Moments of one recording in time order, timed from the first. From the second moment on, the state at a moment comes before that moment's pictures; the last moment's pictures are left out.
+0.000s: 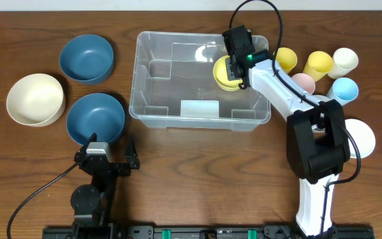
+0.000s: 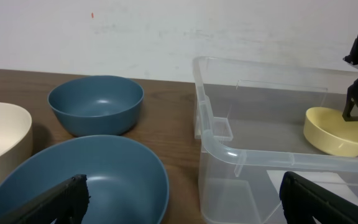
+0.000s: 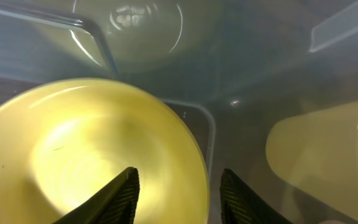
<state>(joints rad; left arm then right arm) 0.00 0.01 0.02 -0.11 0.08 -0.11 0.38 2.14 1.64 -0.58 0.36 0.20</state>
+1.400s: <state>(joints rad) 0.00 0.01 0.02 -0.11 0.08 -0.11 -0.02 1.73 1.77 -1.50 0.22 0.57</state>
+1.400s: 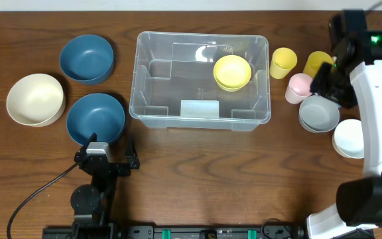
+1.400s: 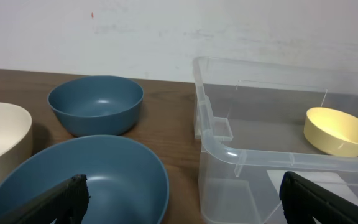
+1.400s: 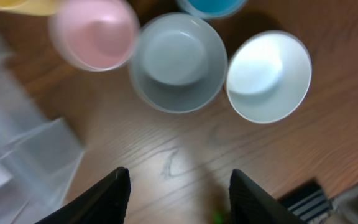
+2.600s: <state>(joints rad) 0.00 0.01 0.02 -0.11 0.08 -0.11 -0.21 1.73 1.05 -0.85 0.05 0.63</state>
